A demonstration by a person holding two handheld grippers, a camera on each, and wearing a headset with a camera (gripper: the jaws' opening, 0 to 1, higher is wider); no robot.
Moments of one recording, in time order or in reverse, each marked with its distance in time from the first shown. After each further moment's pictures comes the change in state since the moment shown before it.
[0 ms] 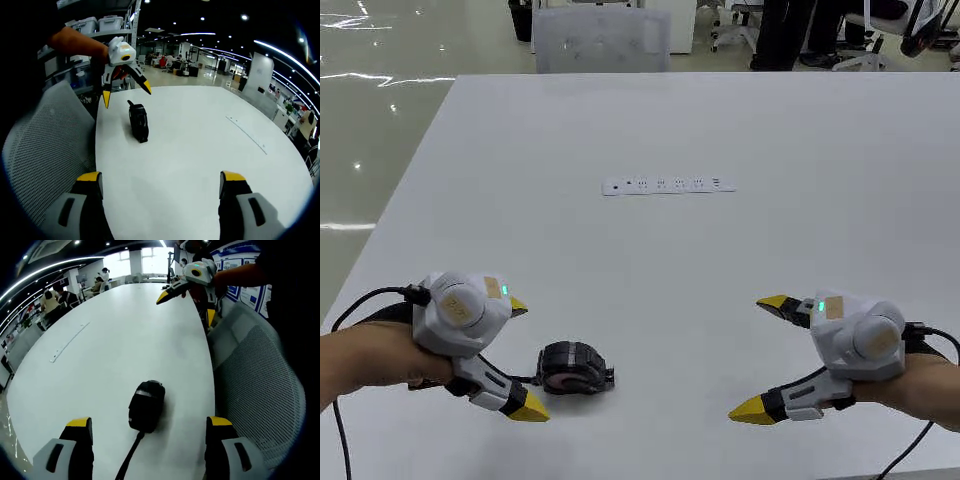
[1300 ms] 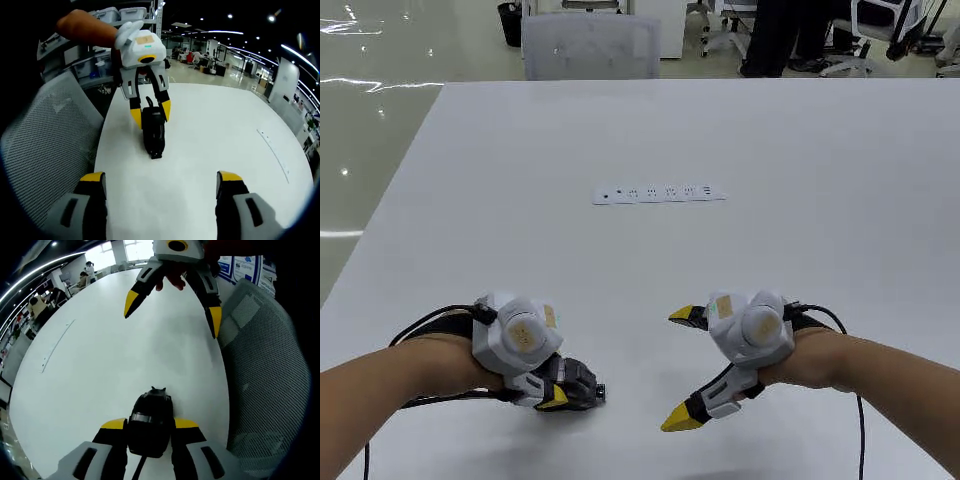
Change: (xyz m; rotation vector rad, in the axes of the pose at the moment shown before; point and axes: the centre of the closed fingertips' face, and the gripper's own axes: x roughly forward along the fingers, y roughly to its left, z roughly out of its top) left arm 0.049 0.002 0.006 0.101 0.120 0.004; right arm 0.083 0.022 0.031 -0.109 0.049 0.200
